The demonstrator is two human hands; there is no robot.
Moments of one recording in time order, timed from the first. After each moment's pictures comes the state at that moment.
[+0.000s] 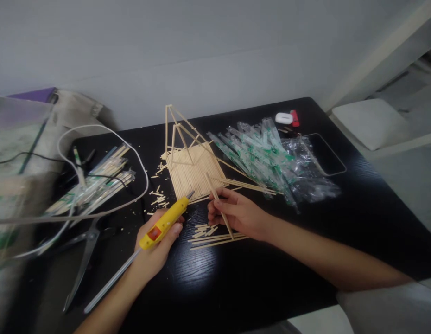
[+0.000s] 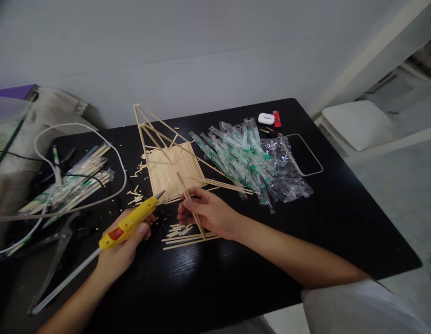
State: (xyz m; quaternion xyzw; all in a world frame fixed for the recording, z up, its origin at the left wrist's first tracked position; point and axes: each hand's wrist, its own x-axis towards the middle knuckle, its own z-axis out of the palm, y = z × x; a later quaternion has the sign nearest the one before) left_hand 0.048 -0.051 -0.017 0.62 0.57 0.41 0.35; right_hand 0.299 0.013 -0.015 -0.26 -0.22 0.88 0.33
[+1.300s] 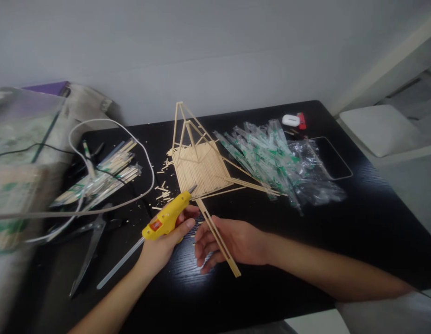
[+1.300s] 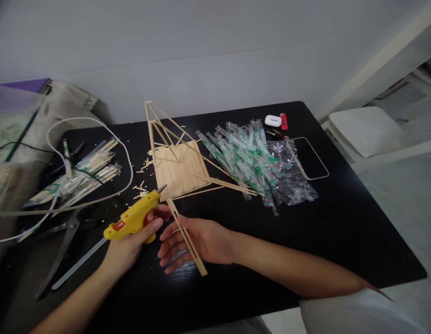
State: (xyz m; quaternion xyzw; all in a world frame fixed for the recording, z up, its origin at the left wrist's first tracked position) left_hand 0.068 -0.052 -0.014 0.46 0.57 0.45 0.51; right_hand 0.288 -0.023 -0.018 -0.14 -0.15 0.97 0.14
